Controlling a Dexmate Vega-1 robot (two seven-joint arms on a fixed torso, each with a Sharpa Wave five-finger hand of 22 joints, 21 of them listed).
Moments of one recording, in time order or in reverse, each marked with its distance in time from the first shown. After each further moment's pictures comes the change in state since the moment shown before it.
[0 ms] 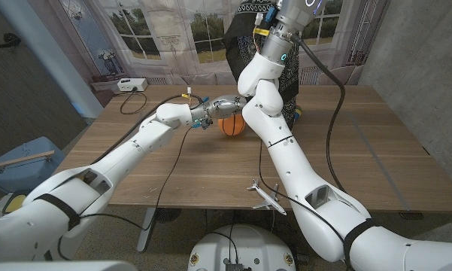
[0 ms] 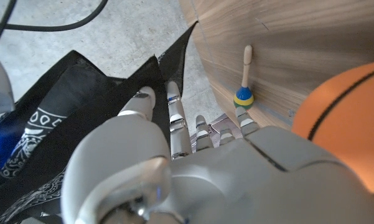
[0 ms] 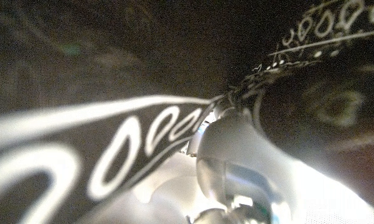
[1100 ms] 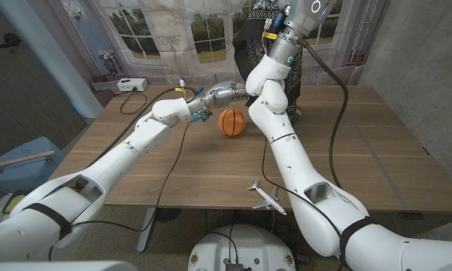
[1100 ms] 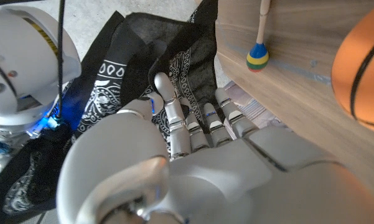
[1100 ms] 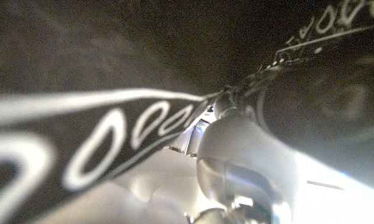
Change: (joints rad) left arm 0.092 0.106 -0.067 -0.293 0.070 0.044 0.270; left_hand 0.000 0.008 0.152 0.158 0.428 -0.102 -0.057 0.548 0.761 0.227 -0.121 0.161 0.196 0.323 -0.142 0.067 0.152 0.218 -0.184 0.268 0.105; right arm 0.010 0.036 0.109 0.087 -0.013 0.031 0.000; right_hand -0.004 -0.004 0.001 0.001 0.005 0.000 0.000 0.017 -0.008 0.000 0.000 0.000 -0.005 0.004 -0.004 -0.014 0.014 0.000 0.000 0.000 0.000
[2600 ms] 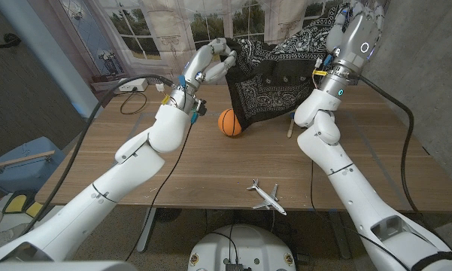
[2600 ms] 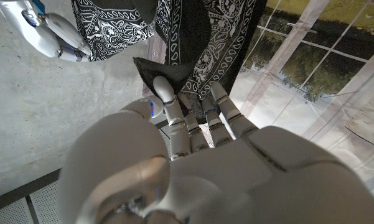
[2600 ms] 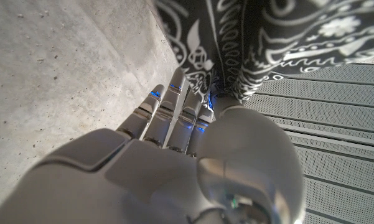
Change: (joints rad) left arm 0.415 0.106 -0.187 -0.762 0.661 0.251 0.876; left_hand 0.005 -0.015 0.005 0.036 0.063 -0.016 -0.014 0.069 0.072 -0.024 -0.024 0.122 0.140 0.041 -0.001 0.010 0.082 0.018 -0.017 0.119 0.032; right arm -0.269 -0.549 0.005 -0.386 0.399 -0.250 0.130; right_hand 0.006 0.003 -0.001 -0.001 -0.001 -0.011 0.000 0.017 -0.012 -0.013 -0.013 0.000 -0.002 0.000 0.000 -0.023 0.014 -0.003 0.003 0.000 0.000
